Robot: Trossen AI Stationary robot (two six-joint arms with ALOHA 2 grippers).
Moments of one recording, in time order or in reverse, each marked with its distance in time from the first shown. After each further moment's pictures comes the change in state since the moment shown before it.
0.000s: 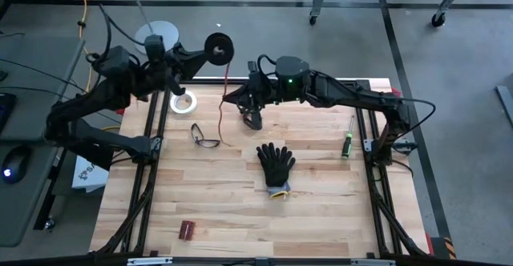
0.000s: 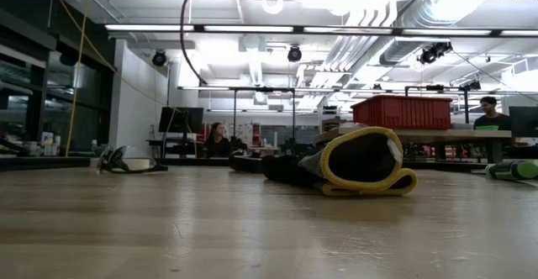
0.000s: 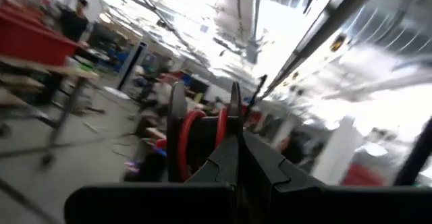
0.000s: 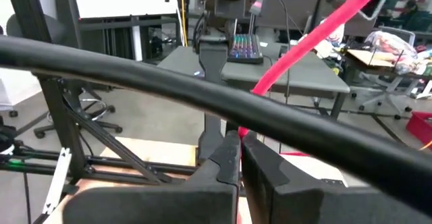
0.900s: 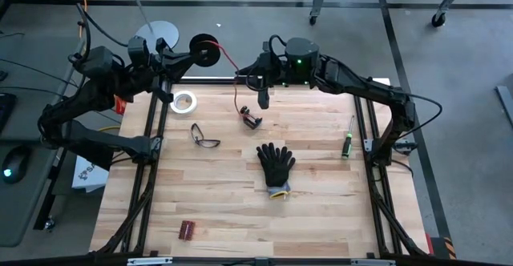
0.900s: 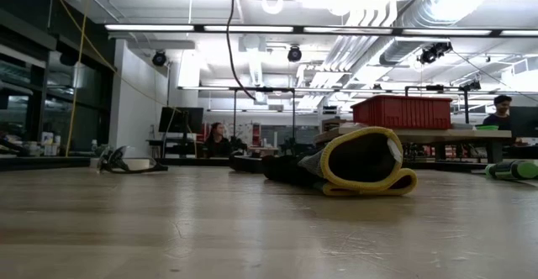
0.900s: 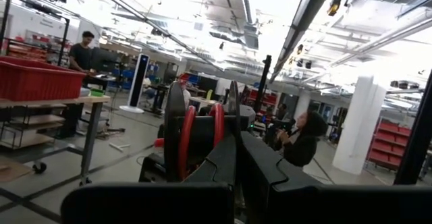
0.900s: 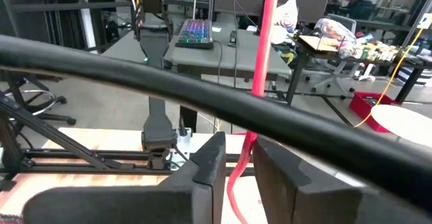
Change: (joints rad) left arm 0.000 -0.092 0.001 -0.121 0.023 0.256; right arm -0.125 -0.055 0.000 -0.104 0.045 -0.047
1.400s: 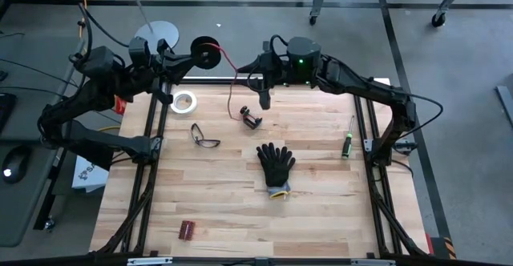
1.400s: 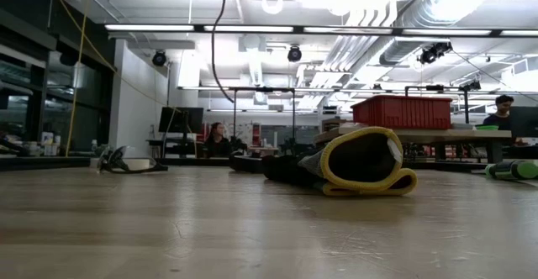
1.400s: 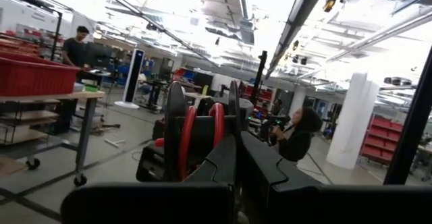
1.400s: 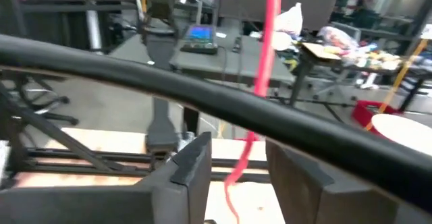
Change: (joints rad) left arm 0.000 0.000 0.000 -0.015 0.024 -0.011; right arm 0.000 -0.006 0.003 0.005 -0.007 -0.027
